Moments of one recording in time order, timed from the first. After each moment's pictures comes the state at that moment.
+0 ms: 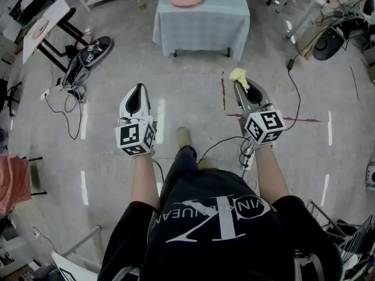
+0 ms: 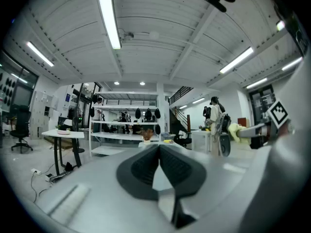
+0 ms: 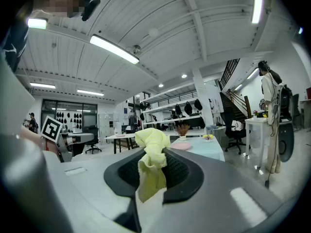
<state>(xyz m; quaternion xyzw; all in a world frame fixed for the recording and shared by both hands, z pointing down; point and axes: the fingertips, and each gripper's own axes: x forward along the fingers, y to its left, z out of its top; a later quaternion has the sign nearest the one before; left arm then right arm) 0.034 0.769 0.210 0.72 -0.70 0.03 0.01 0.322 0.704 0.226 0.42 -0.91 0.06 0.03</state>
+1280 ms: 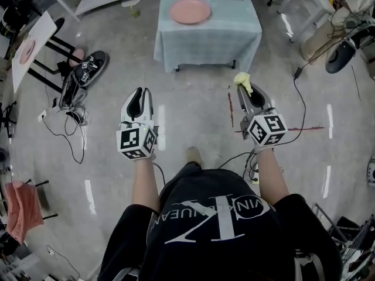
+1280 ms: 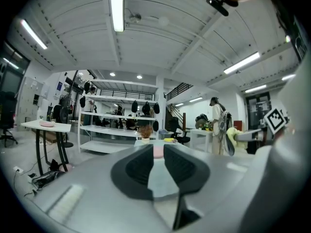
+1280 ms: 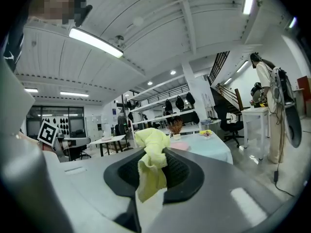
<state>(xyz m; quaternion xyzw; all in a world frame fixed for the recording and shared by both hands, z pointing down) -0.059 0.547 0.241 0.75 -0.66 0.03 0.05 0.244 0.498 0.264 0.46 -0.88 0.11 0.01</state>
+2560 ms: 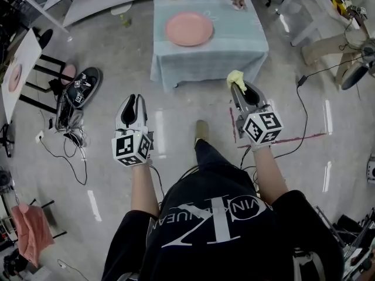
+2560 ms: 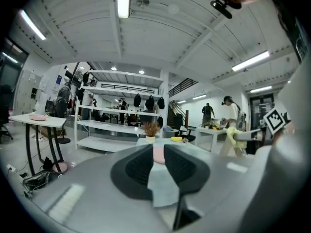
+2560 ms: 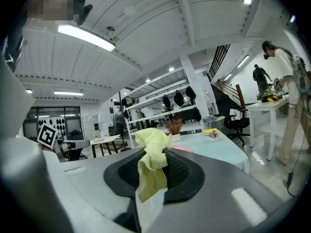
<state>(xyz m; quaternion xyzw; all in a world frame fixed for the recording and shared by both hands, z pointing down) -0.126 0.348 0.273 0.75 -0.66 0.04 0.07 0.180 0.294 0.289 0.46 -0.88 0.13 0.02</state>
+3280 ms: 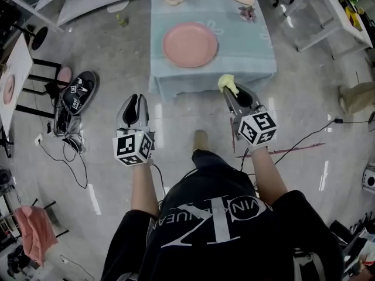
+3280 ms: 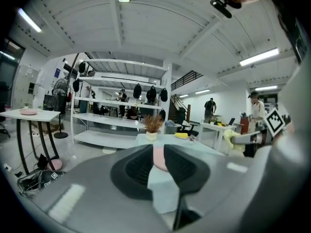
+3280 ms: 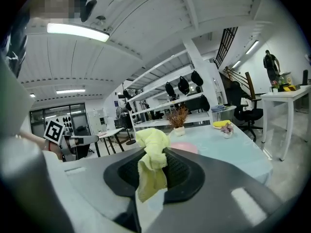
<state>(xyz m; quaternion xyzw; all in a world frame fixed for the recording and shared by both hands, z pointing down) -0.124 0.176 0.302 0.74 -0.66 0.06 0.11 0.149 0.129 0.325 0.41 -0.89 0.16 0.06</state>
